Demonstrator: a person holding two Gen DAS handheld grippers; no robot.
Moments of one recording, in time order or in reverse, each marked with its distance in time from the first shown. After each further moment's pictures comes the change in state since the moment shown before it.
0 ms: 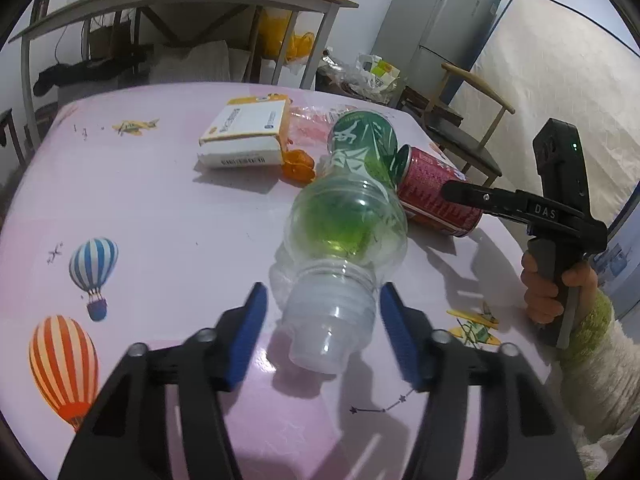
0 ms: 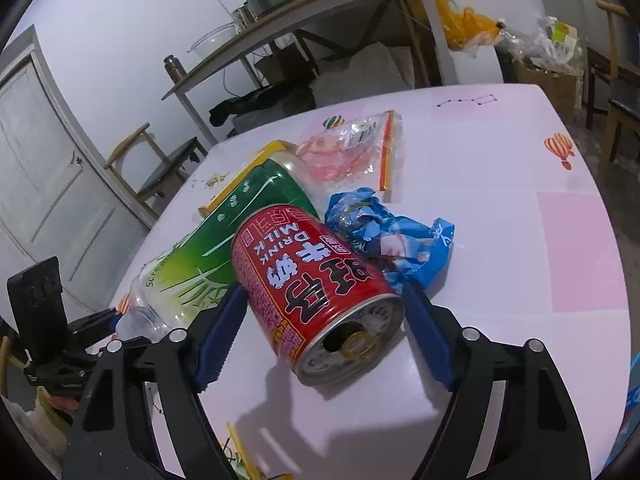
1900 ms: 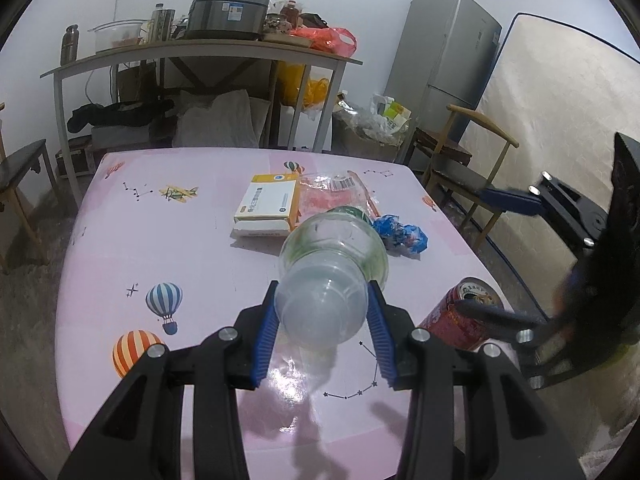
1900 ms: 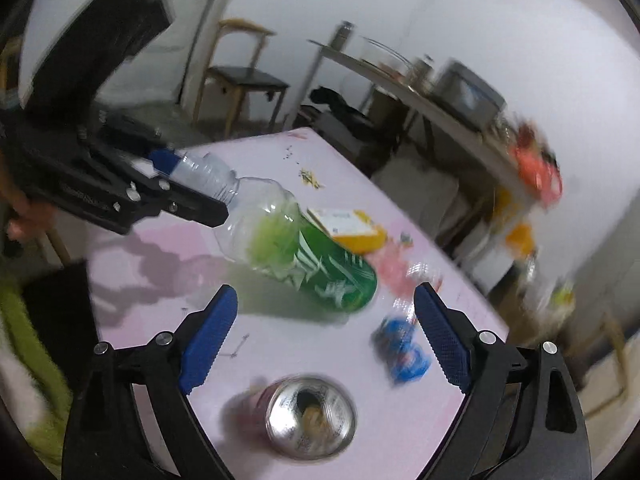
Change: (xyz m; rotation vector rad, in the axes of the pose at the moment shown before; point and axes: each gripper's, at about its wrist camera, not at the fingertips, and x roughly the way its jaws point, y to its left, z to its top) left arm -0.096 -0.032 0.020 0.015 -0.150 0.094; right arm -0.052 0.177 -0.038 -0.980 -0.102 -0.231
